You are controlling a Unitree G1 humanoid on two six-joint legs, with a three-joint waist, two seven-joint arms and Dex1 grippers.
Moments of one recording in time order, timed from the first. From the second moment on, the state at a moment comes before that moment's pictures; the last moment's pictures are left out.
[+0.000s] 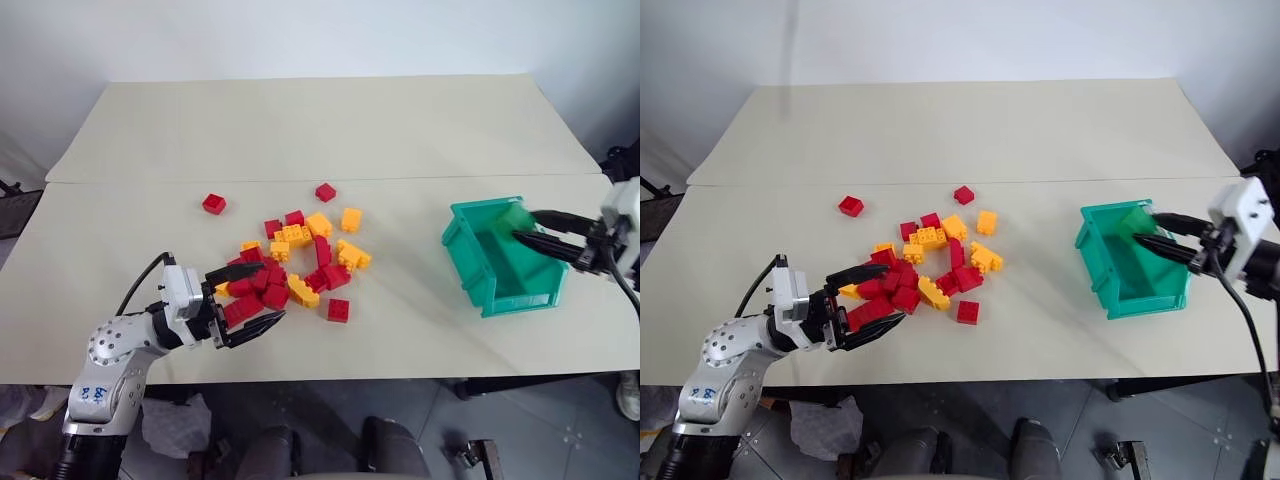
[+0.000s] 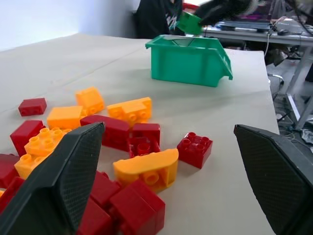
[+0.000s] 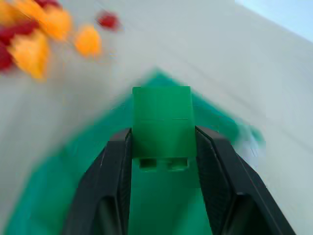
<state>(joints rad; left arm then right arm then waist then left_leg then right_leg) -0.08 0.55 0.12 -0.20 -0.54 0.08 -0.99 -0.29 -0.92 -0.46 0.19 0.33 0.25 1.18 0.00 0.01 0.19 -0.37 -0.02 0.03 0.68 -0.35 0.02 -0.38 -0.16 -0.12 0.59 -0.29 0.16</state>
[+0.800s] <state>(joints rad) 0.02 0.65 0.26 -0.08 -0.42 -0.03 -0.96 -0.20 -0.82 -0.27 -0.18 0.51 0.18 1.27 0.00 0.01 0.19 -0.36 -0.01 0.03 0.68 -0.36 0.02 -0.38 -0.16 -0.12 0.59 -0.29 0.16</state>
